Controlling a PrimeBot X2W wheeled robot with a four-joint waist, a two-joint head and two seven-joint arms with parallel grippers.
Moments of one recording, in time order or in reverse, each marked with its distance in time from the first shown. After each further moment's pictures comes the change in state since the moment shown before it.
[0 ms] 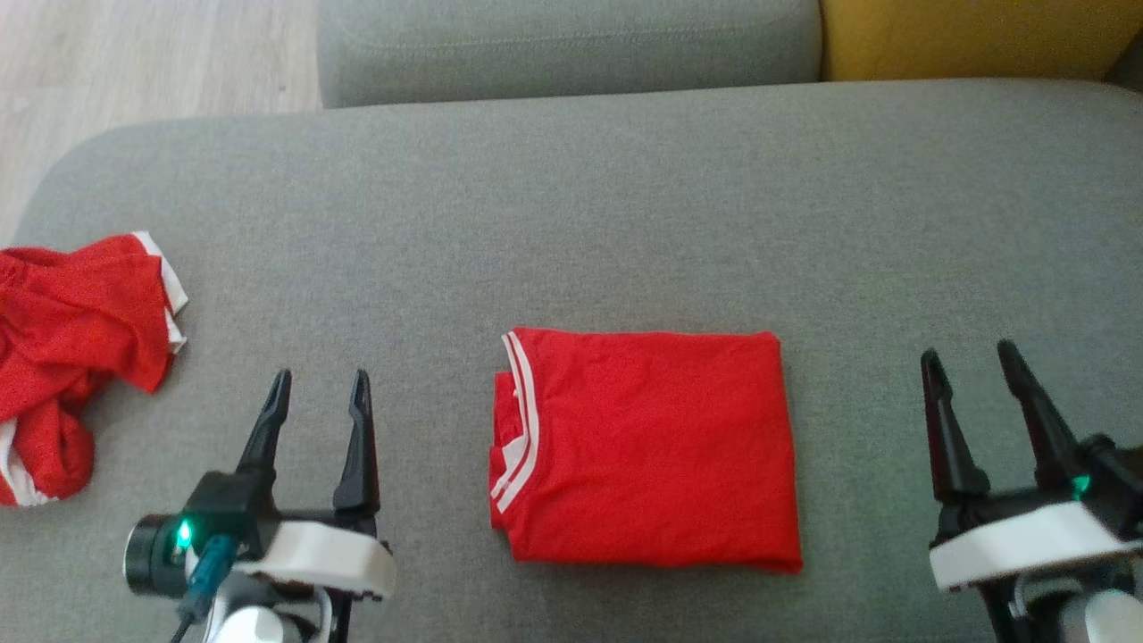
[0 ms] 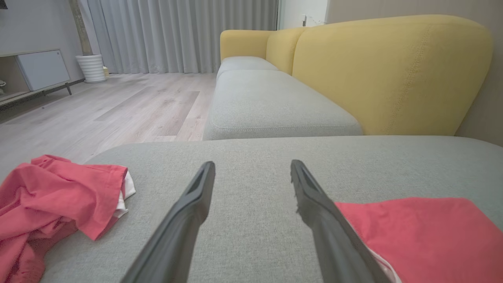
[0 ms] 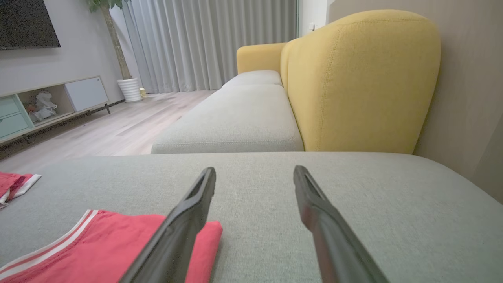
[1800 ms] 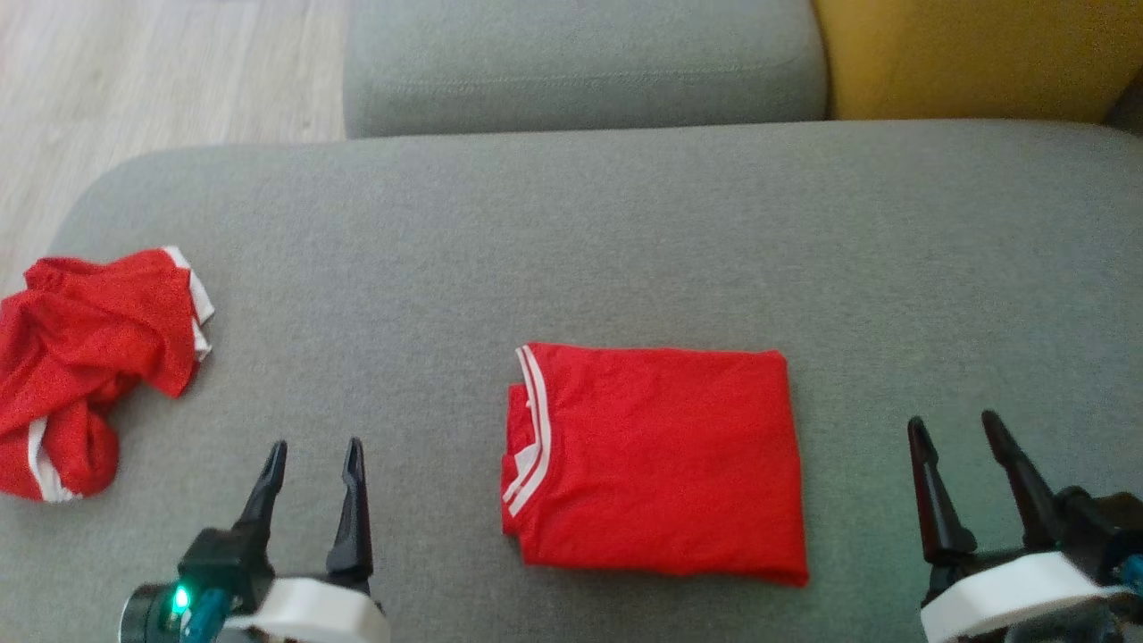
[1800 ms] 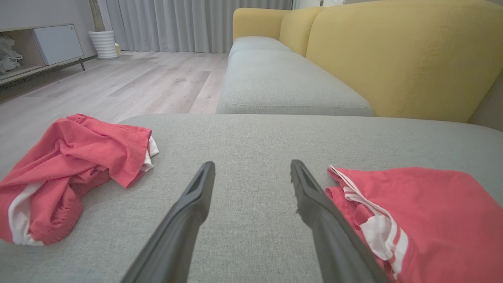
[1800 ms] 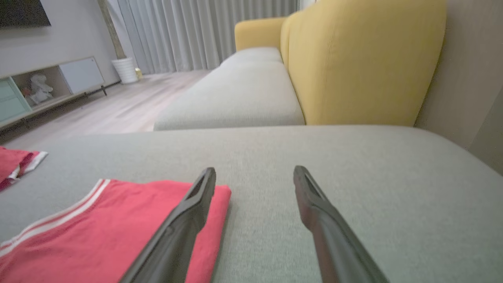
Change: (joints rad) left arm 0.137 0.029 -0.007 -0.049 -0.038 0.044 0.041; right arm 0.130 0.047 -0.022 -0.037 -0.034 0.000 0.076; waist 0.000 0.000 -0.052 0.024
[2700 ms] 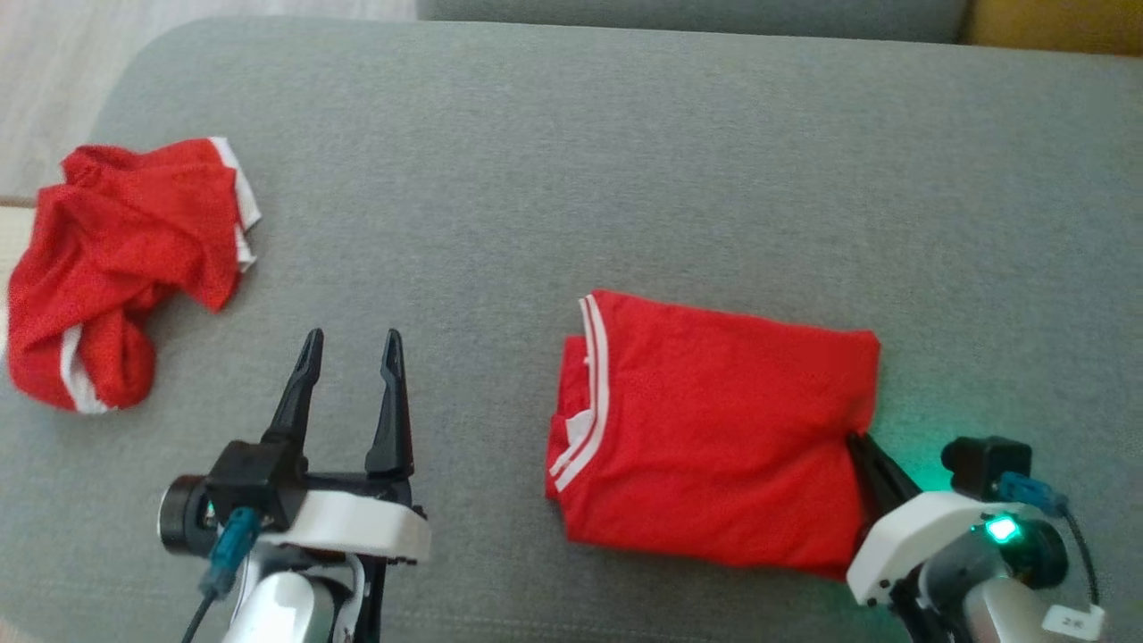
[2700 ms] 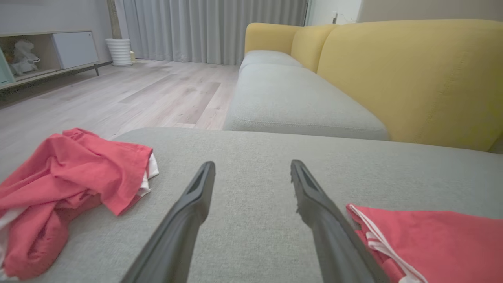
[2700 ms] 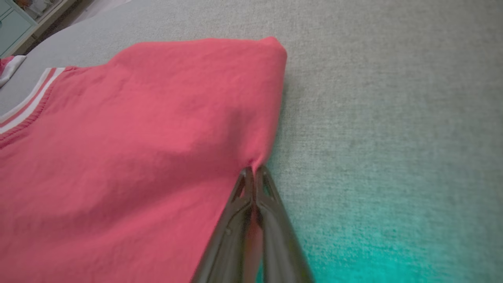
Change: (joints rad) left arm -0.190 -0.076 -0.024 0.039 0.028 -0.044 -0.053; right arm -0.249 0.010 0.094 0.470 0.106 0.000 0.113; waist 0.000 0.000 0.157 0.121
